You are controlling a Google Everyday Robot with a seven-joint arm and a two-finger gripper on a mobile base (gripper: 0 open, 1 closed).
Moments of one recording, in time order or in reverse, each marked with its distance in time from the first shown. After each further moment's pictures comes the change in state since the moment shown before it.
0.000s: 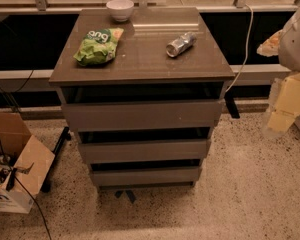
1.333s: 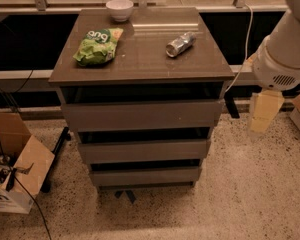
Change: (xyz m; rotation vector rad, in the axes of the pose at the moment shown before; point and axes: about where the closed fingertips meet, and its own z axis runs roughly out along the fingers) arm 0.027 -0.047 0.082 0.050 0.124 -0.051
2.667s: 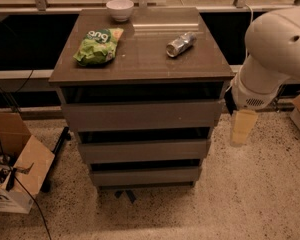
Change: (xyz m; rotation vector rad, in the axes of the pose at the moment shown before) arm -0.006 -0.010 0.092 -0.007 0.033 -0.003
